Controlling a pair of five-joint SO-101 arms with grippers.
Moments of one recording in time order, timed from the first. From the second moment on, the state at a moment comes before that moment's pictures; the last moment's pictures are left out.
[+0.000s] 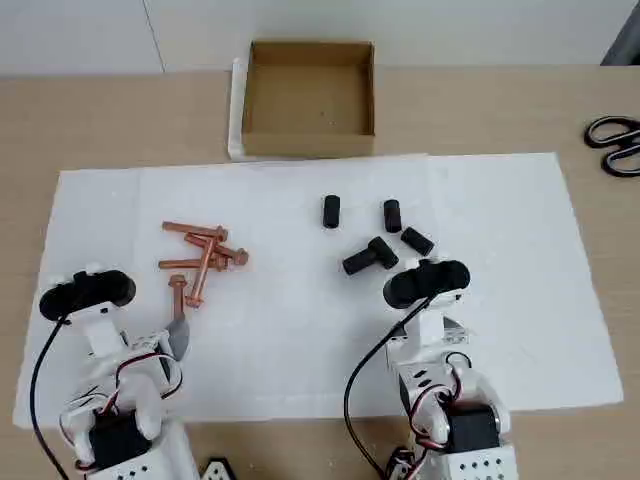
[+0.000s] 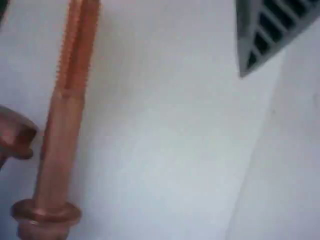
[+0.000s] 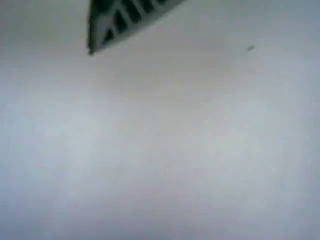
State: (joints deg) left arm -25.7 -103.8 90.1 75.6 4.1; right arm -11.3 -102.0 92.5 66.7 0.3
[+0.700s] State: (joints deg) left arm -25.7 -103.8 90.1 75.6 4.1; right arm -14.3 -102.0 92.5 66.5 0.3
